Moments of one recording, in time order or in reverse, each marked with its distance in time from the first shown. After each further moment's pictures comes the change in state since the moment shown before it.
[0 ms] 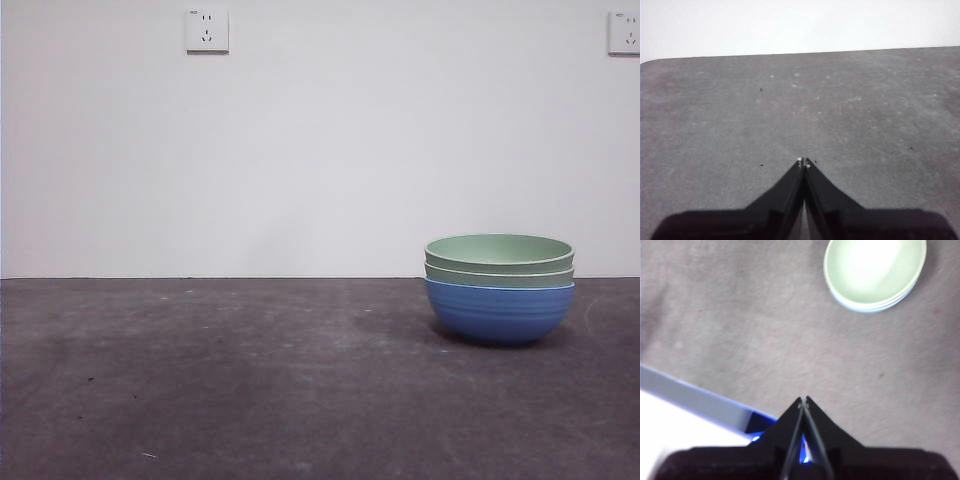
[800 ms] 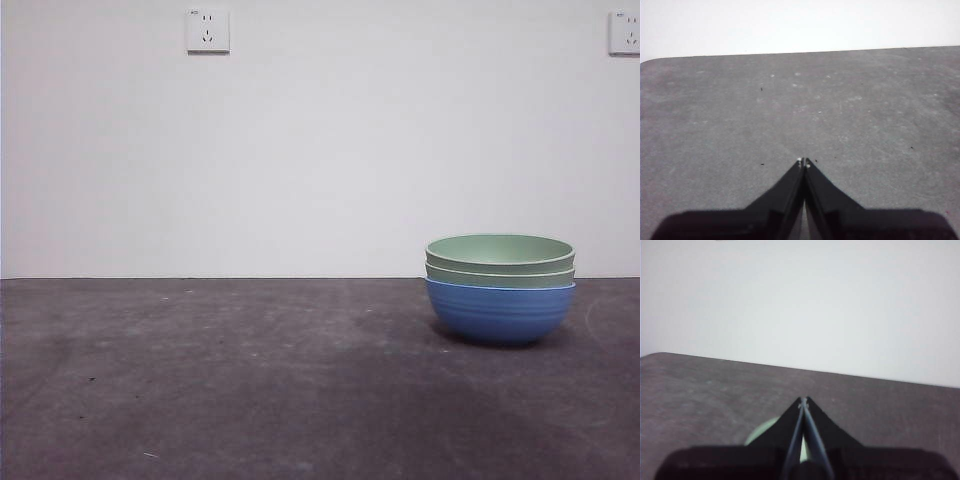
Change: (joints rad) left arm 0.000 0.000 0.000 -0.002 0.000 0.000; right arm -0.319 -0.807 -0.973 1.174 -0.051 -0.129
